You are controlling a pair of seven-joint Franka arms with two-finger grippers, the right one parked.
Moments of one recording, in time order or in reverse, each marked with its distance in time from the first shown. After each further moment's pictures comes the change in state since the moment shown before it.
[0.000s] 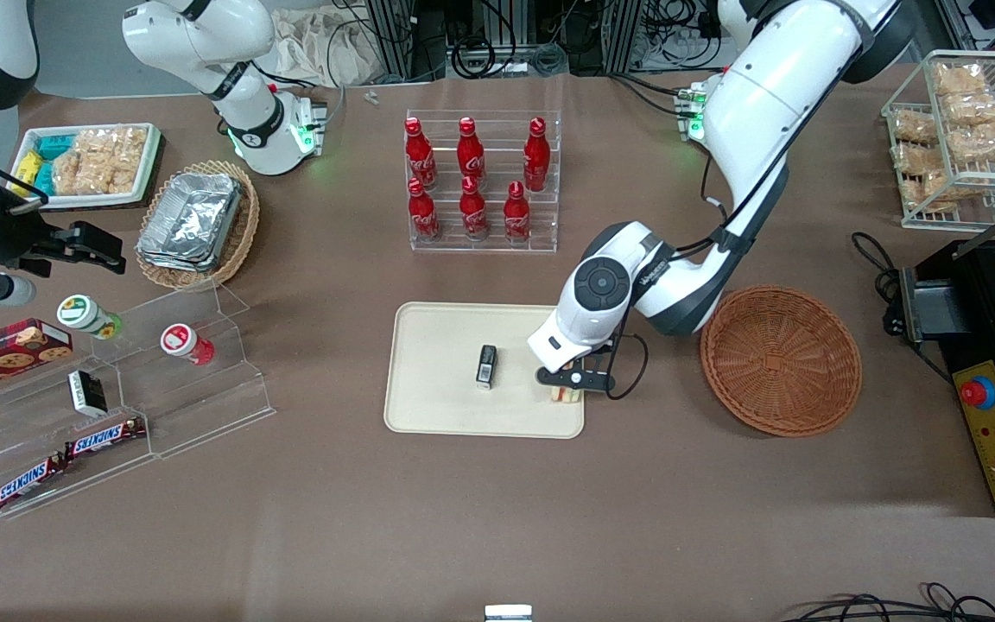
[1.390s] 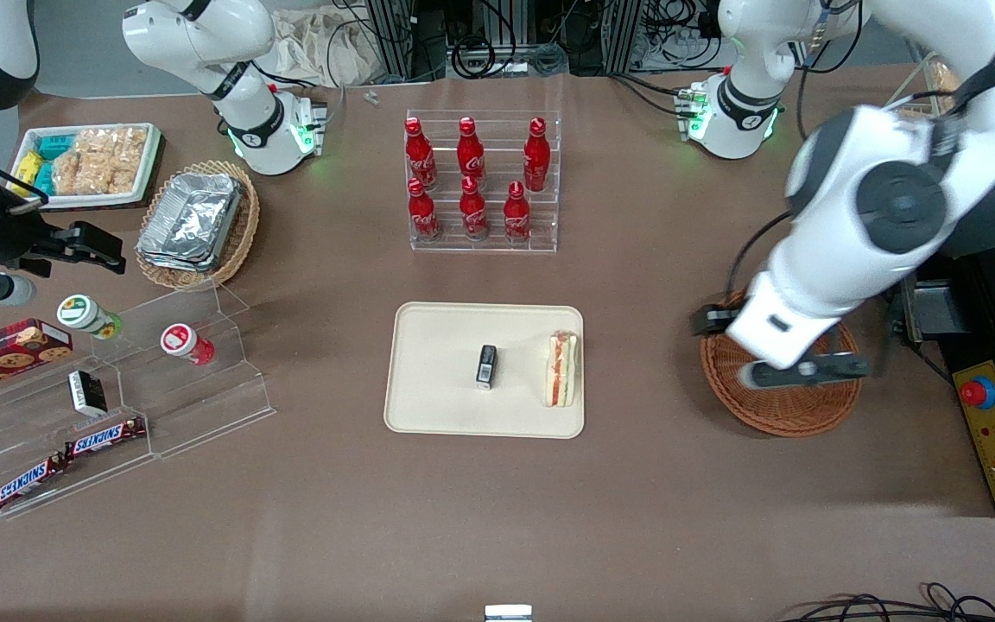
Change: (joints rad) arm 0.322 -0.394 0.014 0.235 -0.146 -0.659 0.219
